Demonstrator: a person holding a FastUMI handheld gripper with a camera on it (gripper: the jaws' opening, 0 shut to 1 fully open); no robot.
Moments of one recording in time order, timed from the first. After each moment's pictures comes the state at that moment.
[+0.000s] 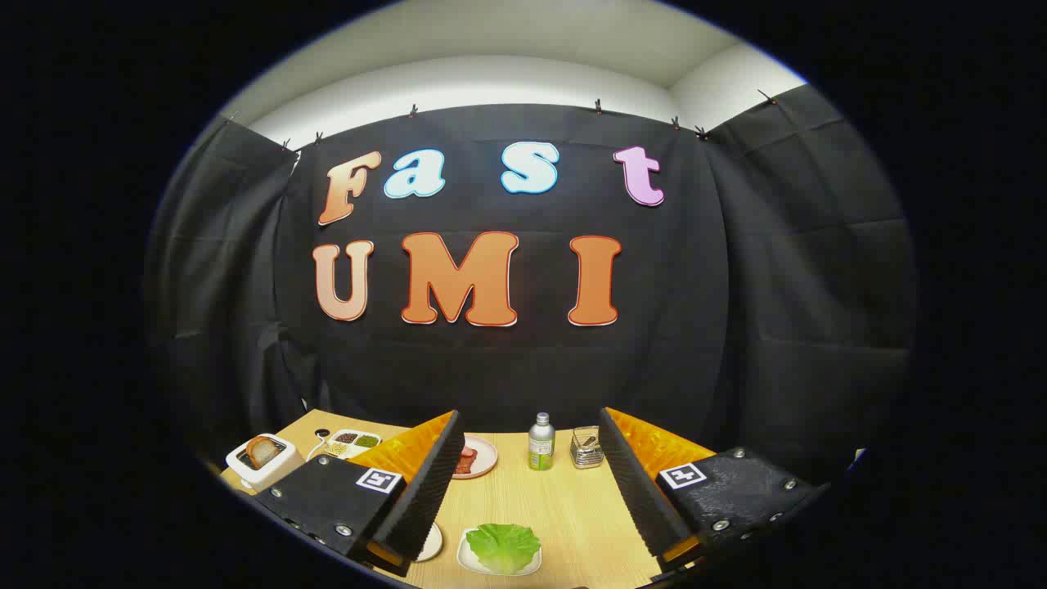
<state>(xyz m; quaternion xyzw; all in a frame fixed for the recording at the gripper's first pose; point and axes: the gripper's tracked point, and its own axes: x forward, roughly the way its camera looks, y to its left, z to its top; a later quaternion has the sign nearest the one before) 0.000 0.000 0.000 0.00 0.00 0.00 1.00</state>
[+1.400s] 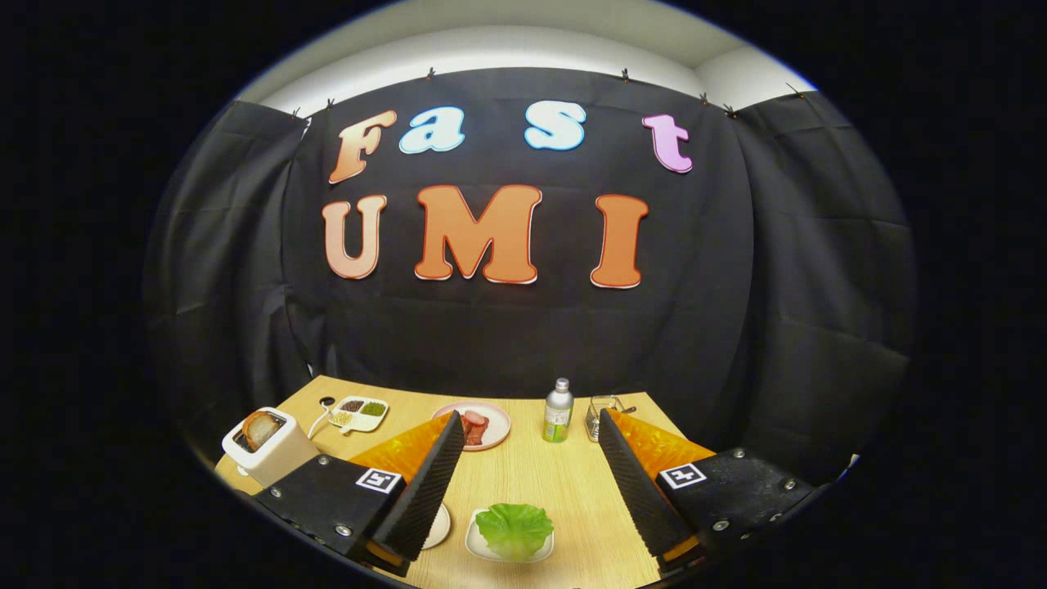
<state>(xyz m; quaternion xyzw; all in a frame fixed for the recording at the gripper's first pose) 0.025 0.032 -0.057 -0.02 0.10 0.02 0.99</state>
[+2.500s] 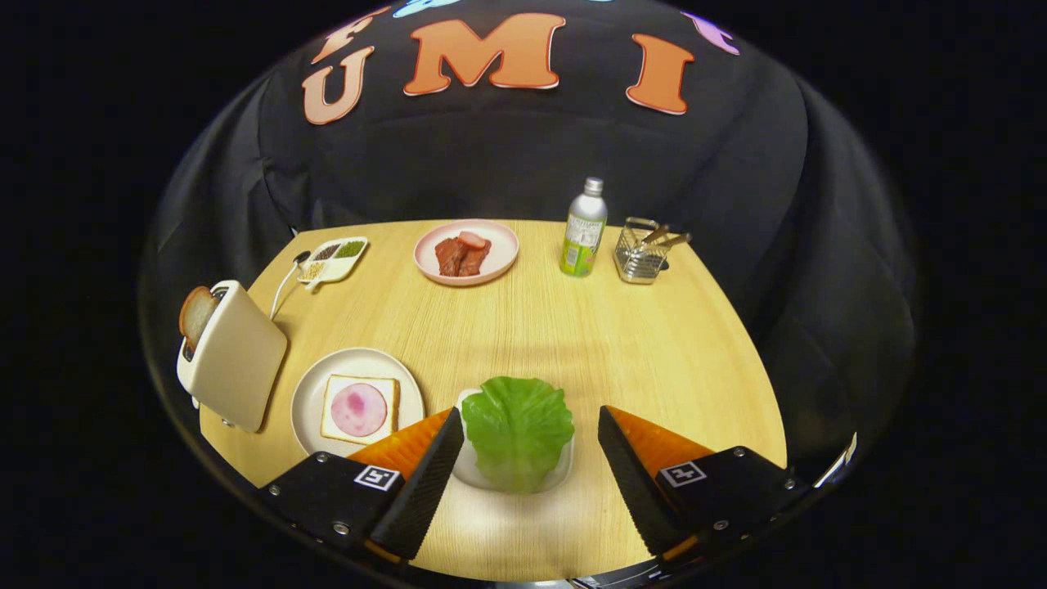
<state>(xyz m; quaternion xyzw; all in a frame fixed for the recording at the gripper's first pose) 0.042 0.040 -0.273 -0.05 0.41 0.04 0.91</state>
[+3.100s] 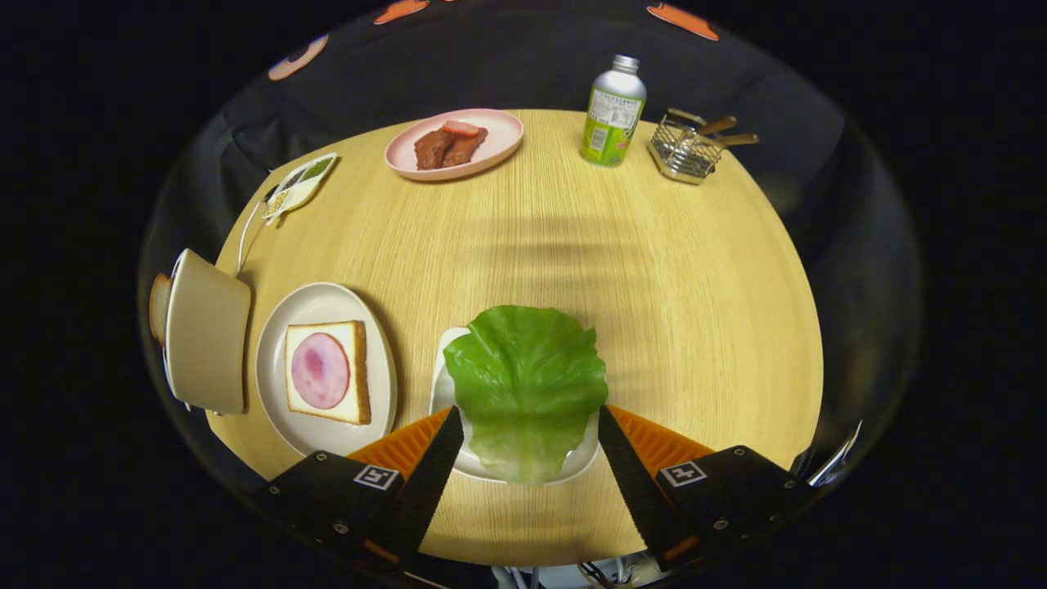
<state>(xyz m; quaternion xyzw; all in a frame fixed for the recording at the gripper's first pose) 0.049 0.043 -0.361 -0.04 0.58 0.05 0.81</state>
